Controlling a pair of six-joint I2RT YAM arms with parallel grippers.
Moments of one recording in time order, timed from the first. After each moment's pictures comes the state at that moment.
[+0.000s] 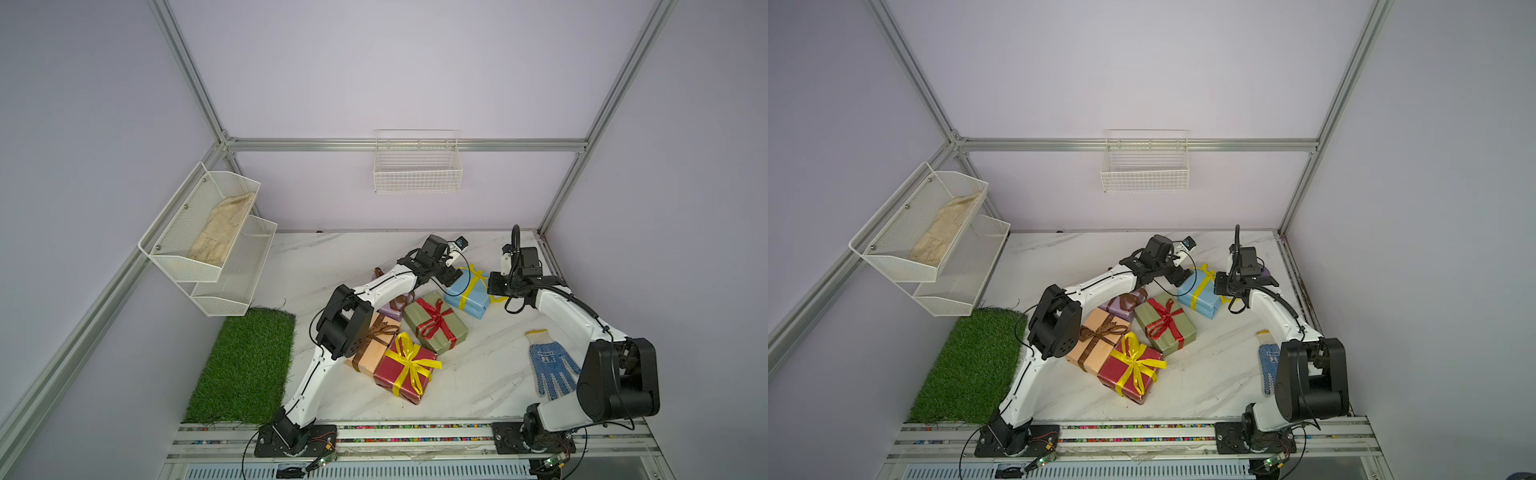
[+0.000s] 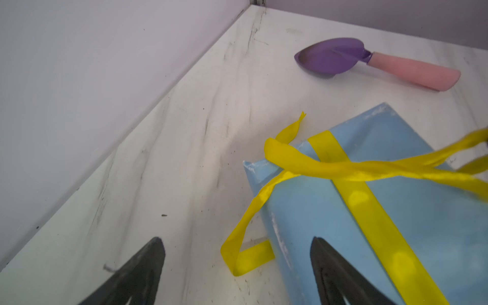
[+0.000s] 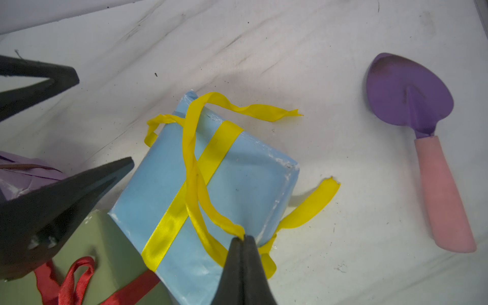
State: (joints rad) left arm -0.71 2.37 2.04 -0.23 0.08 0.28; right arm 0.05 1.49 1.05 -0.43 -0.07 0.18
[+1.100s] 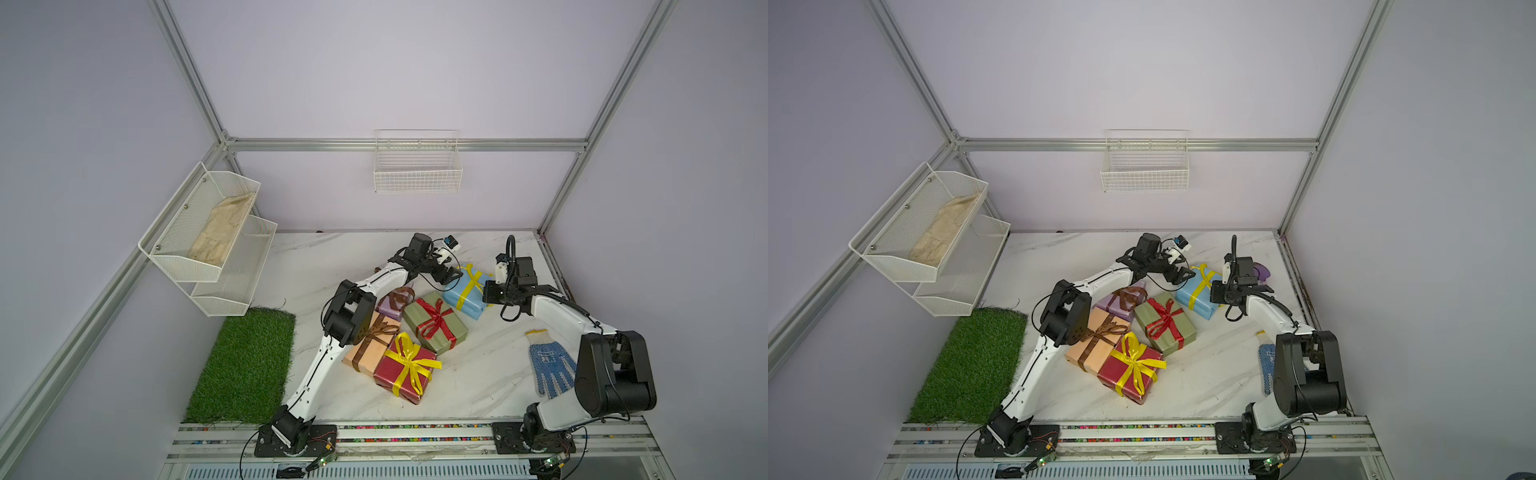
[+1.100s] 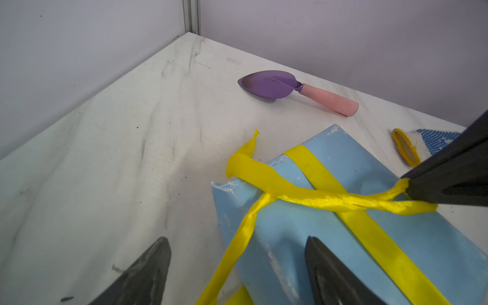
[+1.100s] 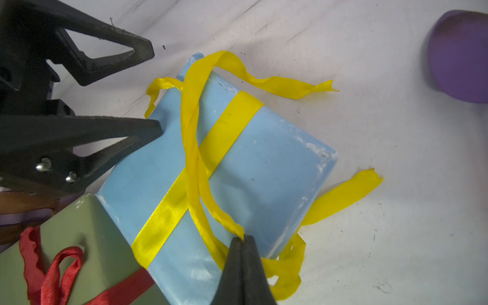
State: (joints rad) left arm -0.59 2.58 2.18 -0.10 0.60 0.16; right arm 0.05 1.52 0.94 -0.30 -0.16 0.17
